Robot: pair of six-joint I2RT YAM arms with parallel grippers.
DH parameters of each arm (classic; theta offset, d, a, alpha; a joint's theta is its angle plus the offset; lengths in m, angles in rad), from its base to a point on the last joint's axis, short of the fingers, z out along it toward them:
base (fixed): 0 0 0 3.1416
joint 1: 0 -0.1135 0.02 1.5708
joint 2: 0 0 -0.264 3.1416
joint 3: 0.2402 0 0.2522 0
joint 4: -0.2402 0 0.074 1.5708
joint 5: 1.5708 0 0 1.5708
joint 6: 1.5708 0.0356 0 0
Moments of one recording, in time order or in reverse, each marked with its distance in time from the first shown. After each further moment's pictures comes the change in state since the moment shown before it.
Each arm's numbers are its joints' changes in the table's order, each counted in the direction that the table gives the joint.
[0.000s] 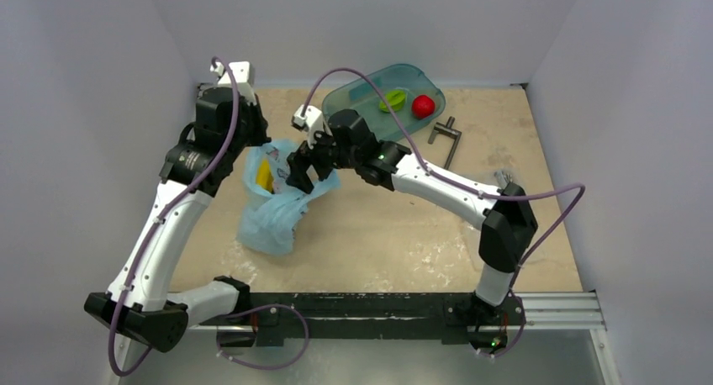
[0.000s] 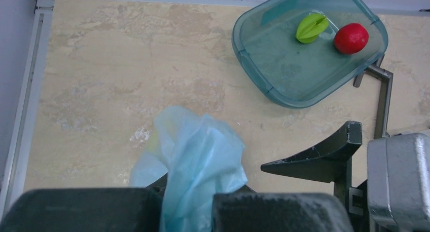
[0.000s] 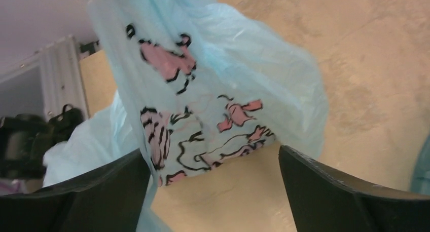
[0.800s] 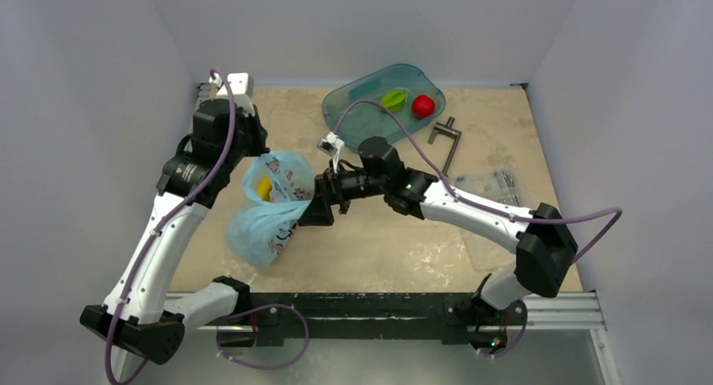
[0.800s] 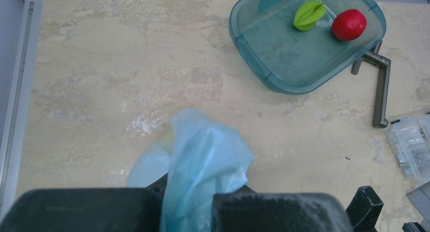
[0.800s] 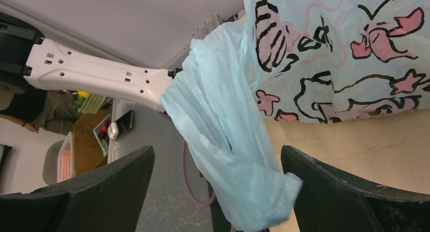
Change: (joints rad) left arm 0.000 -0.085 -0.106 0.002 0.027 -0.002; right arm -0.008 -0.282 -0.433 0.222 -0.397 0.506
